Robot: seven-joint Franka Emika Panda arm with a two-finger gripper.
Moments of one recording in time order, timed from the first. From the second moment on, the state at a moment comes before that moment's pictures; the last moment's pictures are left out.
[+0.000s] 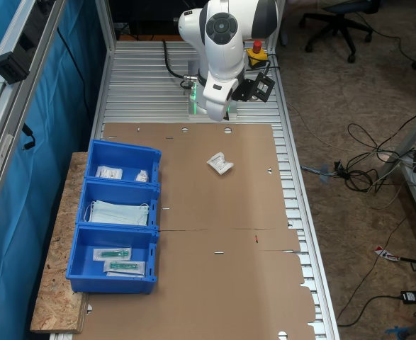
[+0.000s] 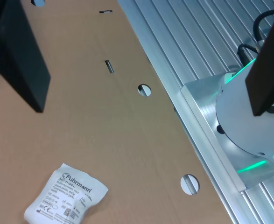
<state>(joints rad) 0.05 -0.46 -0.07 -2.49 0.12 1.80 -0.35</state>
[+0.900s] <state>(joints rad) -0.13 -0.46 0.13 -2.40 0.12 1.79 -0.35</state>
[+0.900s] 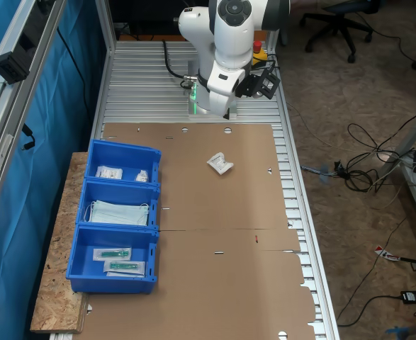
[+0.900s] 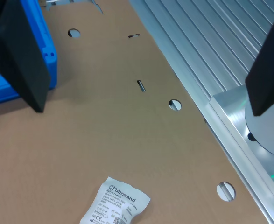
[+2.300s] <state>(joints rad) 0.02 -0.46 0.03 -2.64 -0.02 2.10 -0.35</state>
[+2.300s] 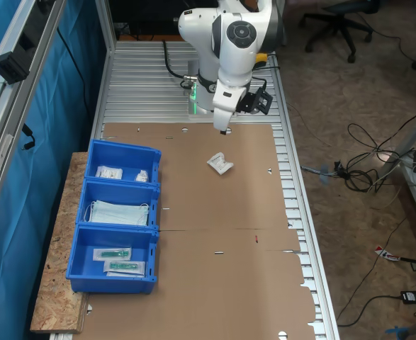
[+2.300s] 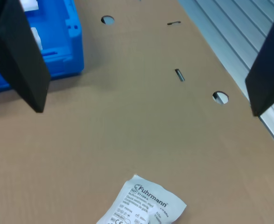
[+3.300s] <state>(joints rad) 0.03 -0.21 0.01 -2.83 -0.02 2.59 -0.35</state>
